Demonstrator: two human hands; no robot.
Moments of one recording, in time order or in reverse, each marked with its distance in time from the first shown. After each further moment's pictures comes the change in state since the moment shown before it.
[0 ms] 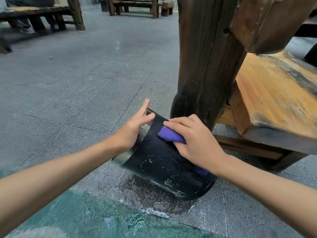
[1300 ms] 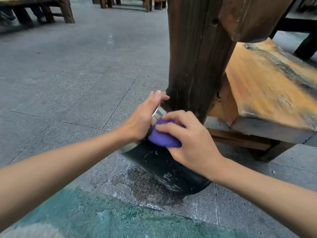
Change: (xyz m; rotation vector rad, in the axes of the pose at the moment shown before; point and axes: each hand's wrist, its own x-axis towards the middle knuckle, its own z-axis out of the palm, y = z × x) left_hand 0.025 0.010 0.042 0.058 -0.046 0.170; right_hand -0.024 -0.016 -0.011 0.064 0.227 -0.104
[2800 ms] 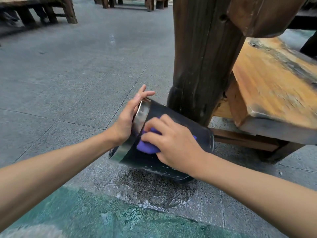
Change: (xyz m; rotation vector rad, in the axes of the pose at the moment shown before) left_hand -0.019 -0.009 -0.027 -0.207 0.114 0.027; right_hand 0.024 -0.019 0.030 -0.169 -0.211 -0.203
